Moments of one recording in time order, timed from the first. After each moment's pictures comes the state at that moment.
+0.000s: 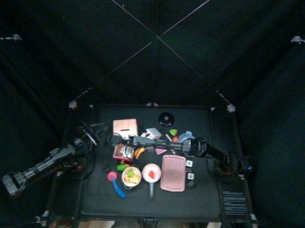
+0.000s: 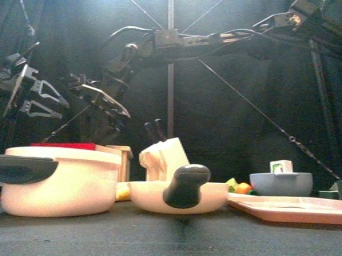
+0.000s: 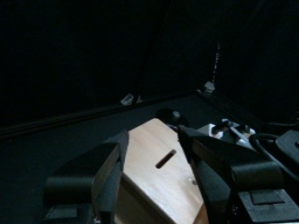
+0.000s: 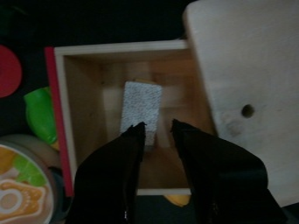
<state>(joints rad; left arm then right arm) 0.78 -1.07 1.44 0.03 -0.33 -0.38 -0.15 0.77 -0.74 0.01 1.09 0.04</state>
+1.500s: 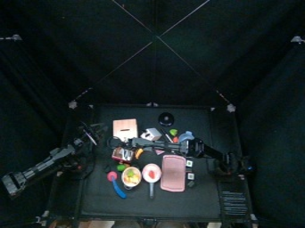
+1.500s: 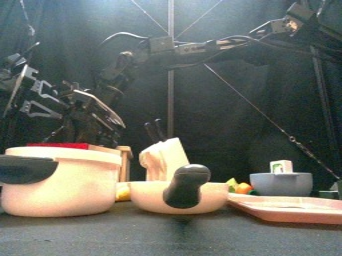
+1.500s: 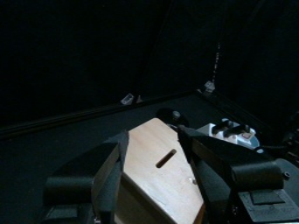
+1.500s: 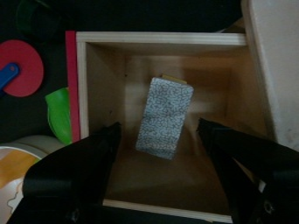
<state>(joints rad) 0.78 -1.07 1.45 0.03 -0.33 -0.38 -0.16 0.82 -0.75 0.02 1.08 0.05</state>
